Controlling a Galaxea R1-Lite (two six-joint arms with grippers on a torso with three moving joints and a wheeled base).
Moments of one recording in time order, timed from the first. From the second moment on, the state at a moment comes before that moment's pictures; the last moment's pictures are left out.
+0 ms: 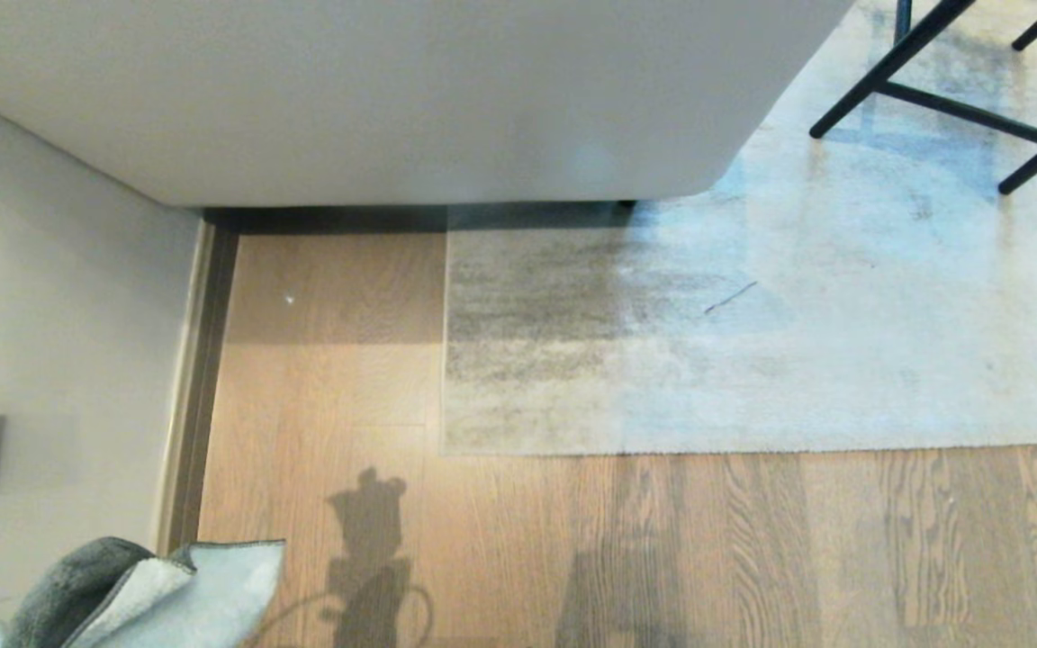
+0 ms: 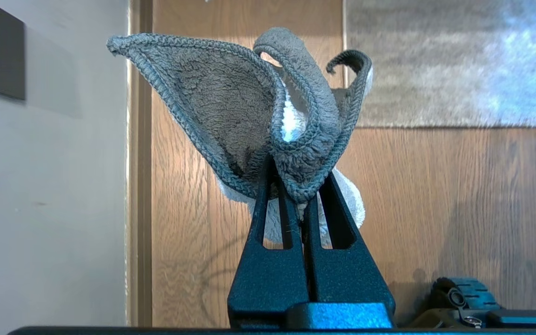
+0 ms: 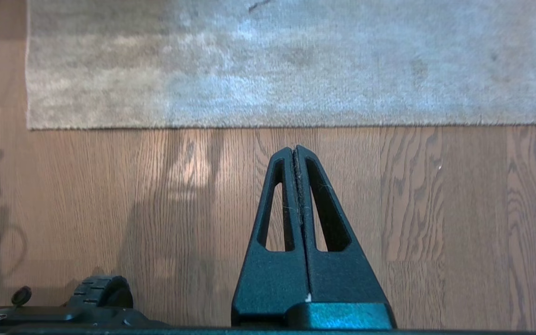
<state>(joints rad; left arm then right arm) 0.00 0.00 0.00 0.01 0.00 -0.01 0.01 0.00 0.00 -0.01 -0.01 0.00</state>
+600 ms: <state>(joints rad) 0.00 0.00 0.00 0.00 -0.01 -0.01 0.01 0.00 0.00 -0.01 -0.01 0.00</state>
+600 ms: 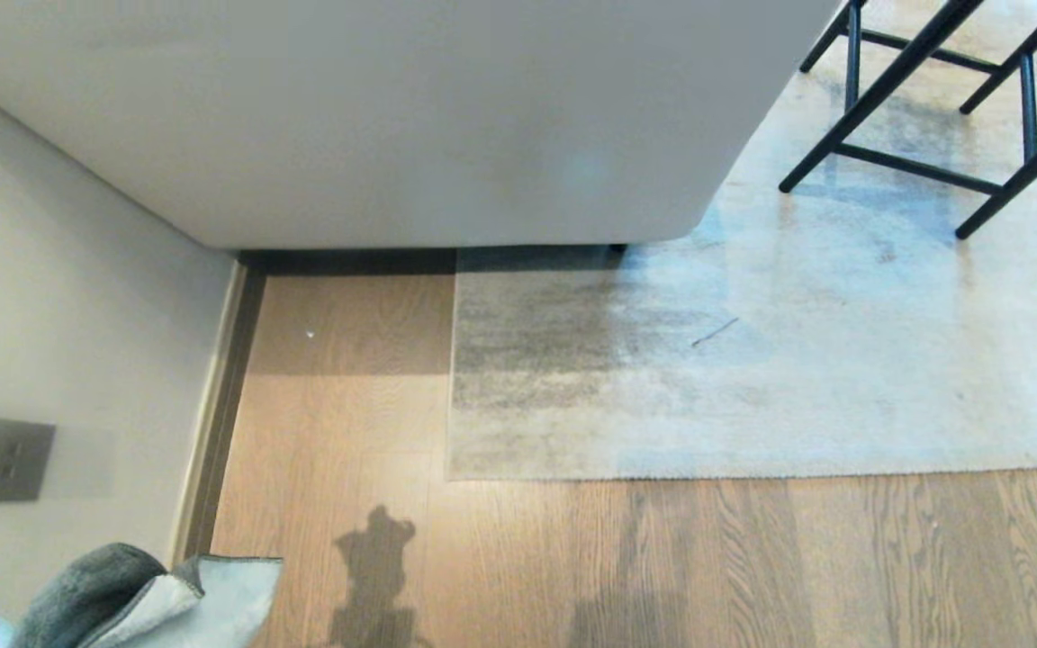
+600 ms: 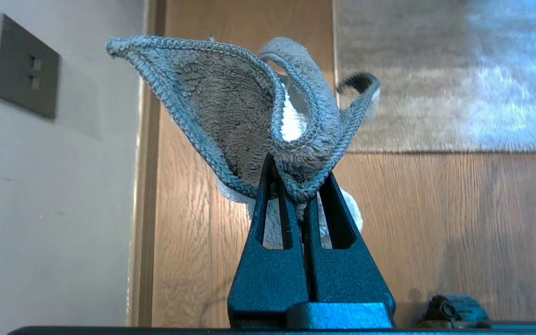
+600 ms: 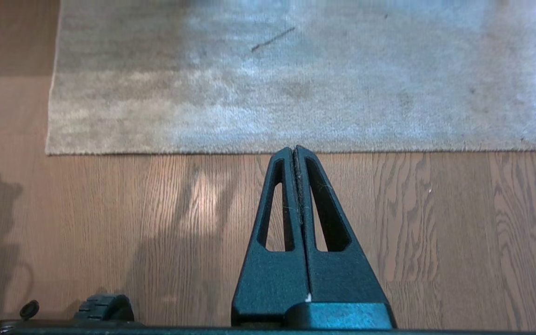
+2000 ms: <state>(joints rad) 0.00 0.00 0.00 0.00 0.00 -0.02 0.01 0.00 0.00 -0.01 -0.01 0.00</state>
